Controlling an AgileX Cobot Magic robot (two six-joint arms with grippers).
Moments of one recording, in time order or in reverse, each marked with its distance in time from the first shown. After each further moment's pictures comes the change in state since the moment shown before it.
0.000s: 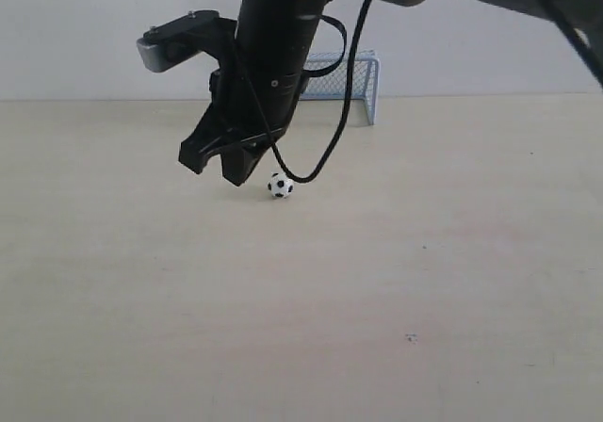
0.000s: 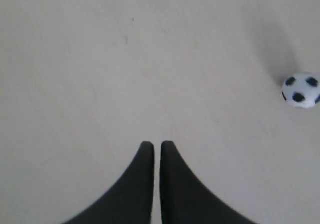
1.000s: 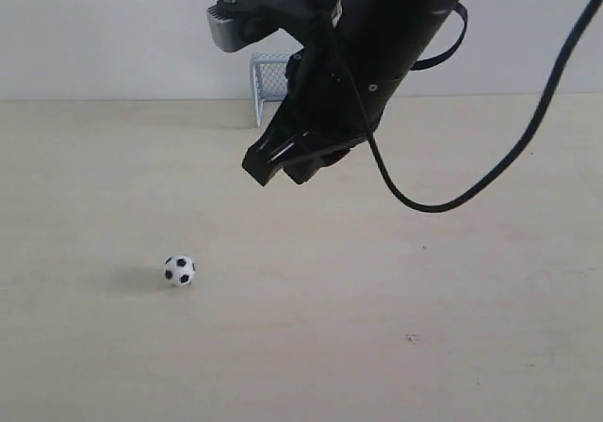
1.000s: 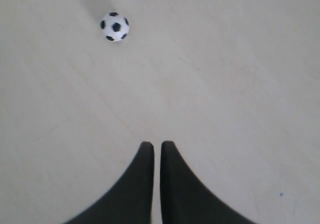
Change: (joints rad) left arm 0.000 0.000 0.000 0.000 0.000 0.000; right arm 0.000 -0.432 0.524 -0.070 -0.257 0.116
